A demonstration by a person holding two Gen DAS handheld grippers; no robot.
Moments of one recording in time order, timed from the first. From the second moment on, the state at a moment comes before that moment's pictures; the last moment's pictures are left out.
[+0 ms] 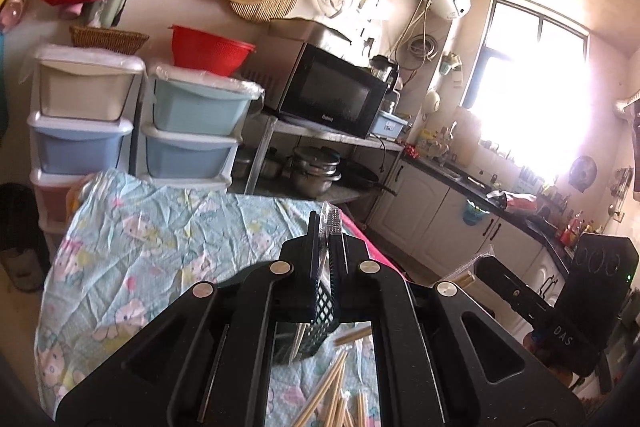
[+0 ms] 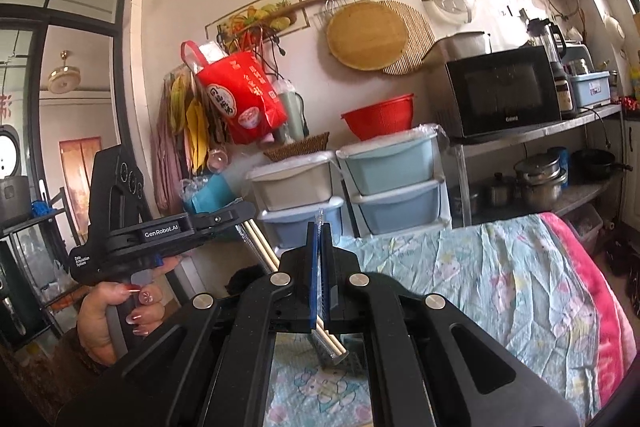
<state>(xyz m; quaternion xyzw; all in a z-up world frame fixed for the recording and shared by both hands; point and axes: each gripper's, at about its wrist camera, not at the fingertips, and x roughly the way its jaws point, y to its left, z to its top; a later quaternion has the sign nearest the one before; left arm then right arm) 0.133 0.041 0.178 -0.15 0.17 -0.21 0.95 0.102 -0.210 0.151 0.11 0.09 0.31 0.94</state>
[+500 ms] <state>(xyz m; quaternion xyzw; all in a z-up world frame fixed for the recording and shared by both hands) 0.157 0.057 0.208 -0.14 0.13 -0.16 0.97 0.125 -0.213 0.171 0.11 0.06 0.30 0.95</state>
